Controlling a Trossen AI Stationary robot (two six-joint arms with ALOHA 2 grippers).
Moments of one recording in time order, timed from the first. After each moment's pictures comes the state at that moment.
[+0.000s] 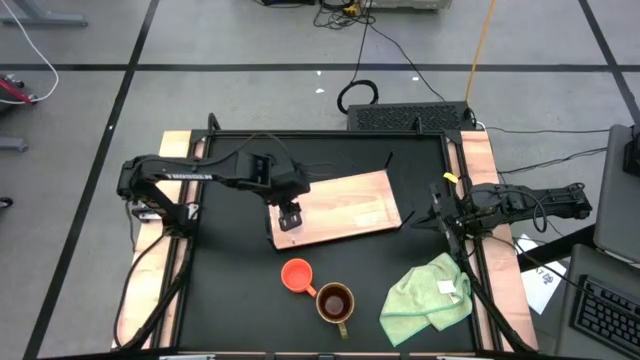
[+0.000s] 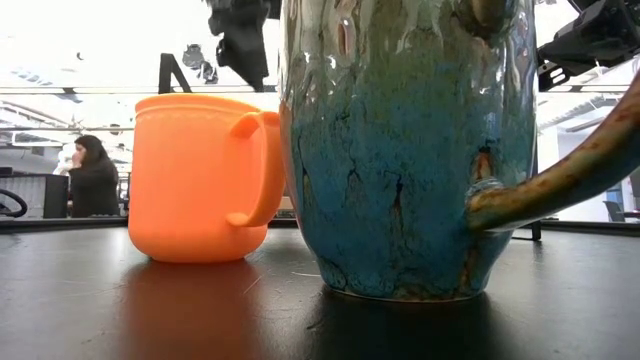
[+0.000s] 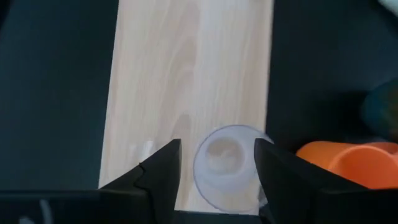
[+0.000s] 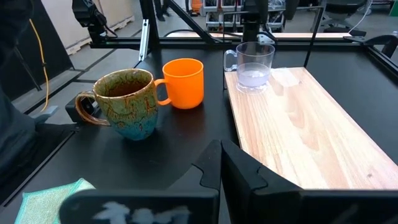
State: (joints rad) left arm 0.05 1.61 1.53 -1.05 -0.03 -0.23; right arm 0.13 0.26 0.38 -0.44 -0.08 0.06
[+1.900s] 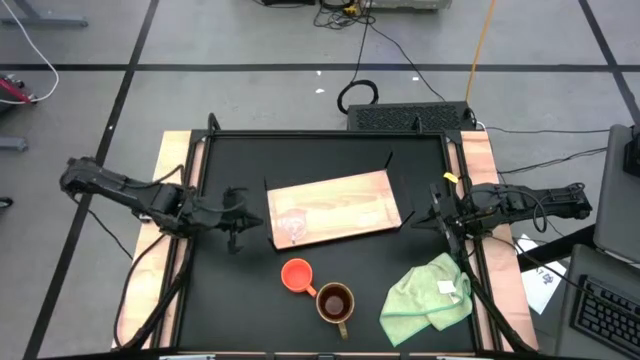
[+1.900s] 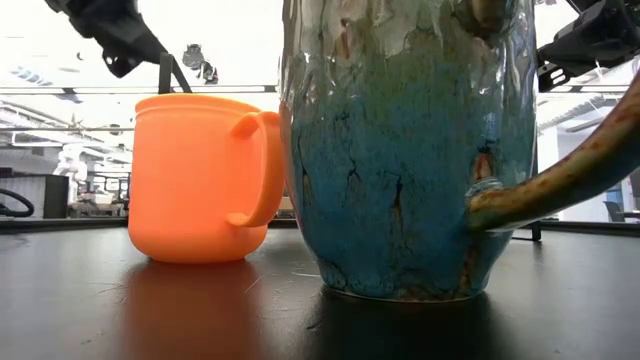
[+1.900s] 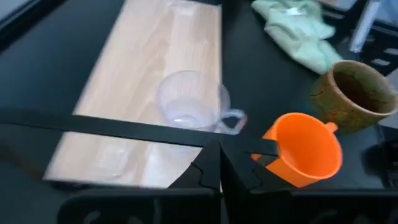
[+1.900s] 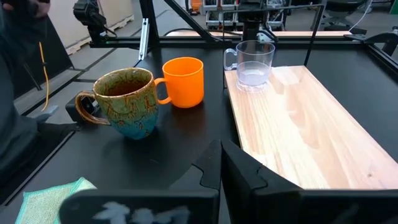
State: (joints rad) left arm -0.30 0.85 0.70 -0.49 -0.30 -0.47; right arm 0.13 0.26 0.38 -0.44 -0.08 0.06
